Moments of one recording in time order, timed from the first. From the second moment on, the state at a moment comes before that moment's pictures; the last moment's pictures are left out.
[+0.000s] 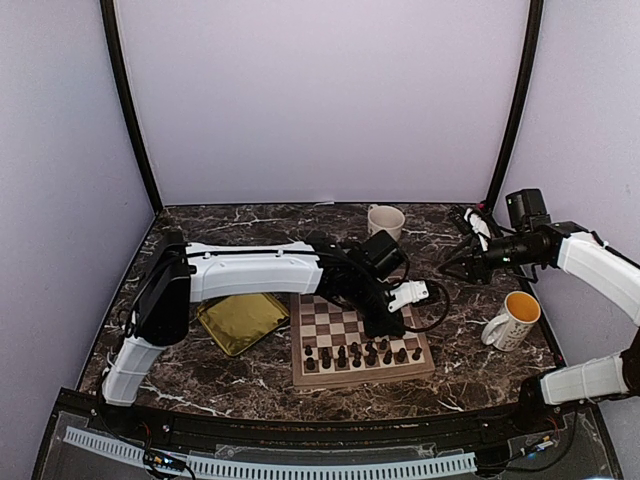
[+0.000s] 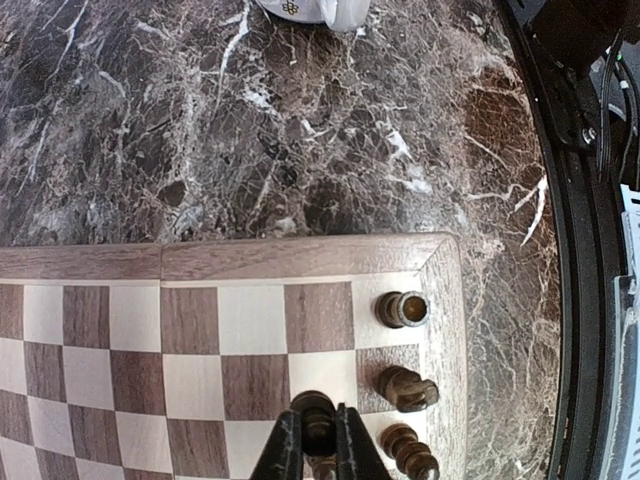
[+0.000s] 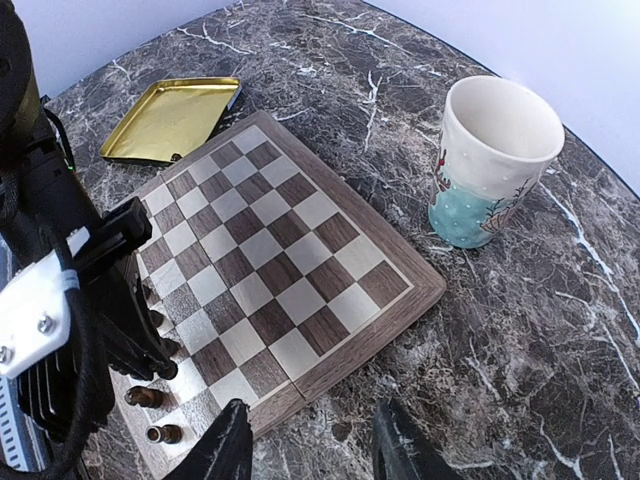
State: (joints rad) left arm -1.13 2.29 1.98 -0.65 0.27 0.30; right arm 0.17 1.18 0.89 -0.58 -0.73 -0.55
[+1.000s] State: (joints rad) left arm -1.15 2.38 2.06 -0.71 0.25 0.31; right arm 0.17 1.19 0.89 -0.59 -0.73 -0.57
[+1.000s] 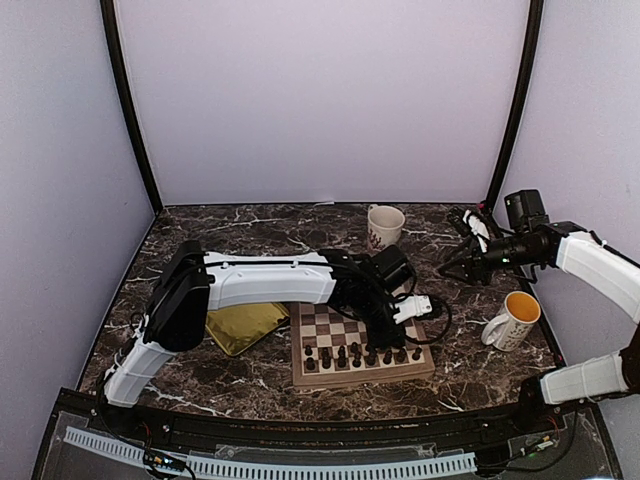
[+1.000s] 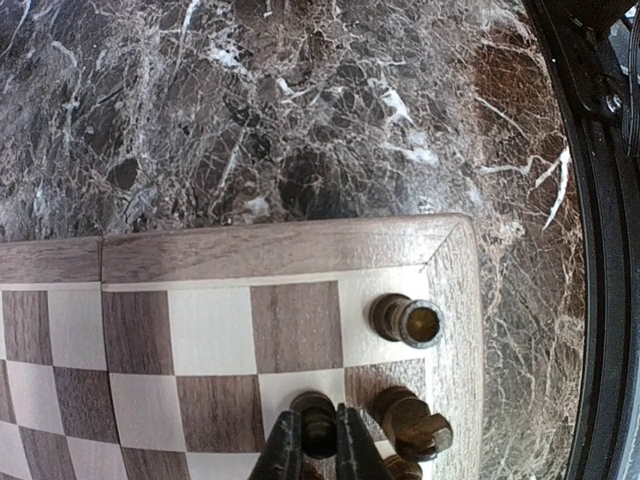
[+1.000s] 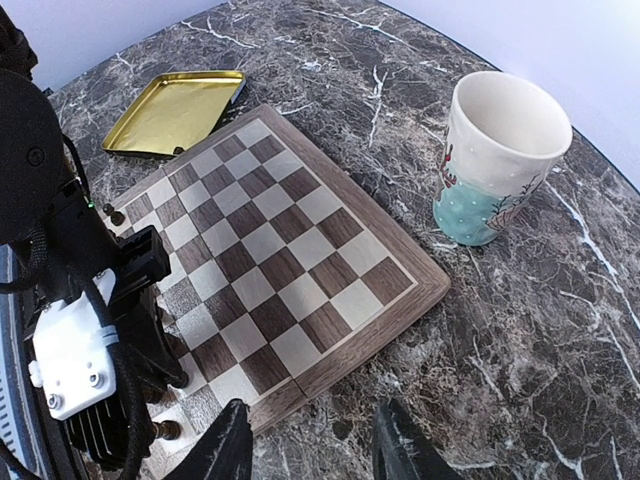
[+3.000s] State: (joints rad) left arm -0.79 1.75 1.28 -0.71 0.00 -0.13; right arm 0.17 1.23 0.89 -0.61 -0.74 -0.59
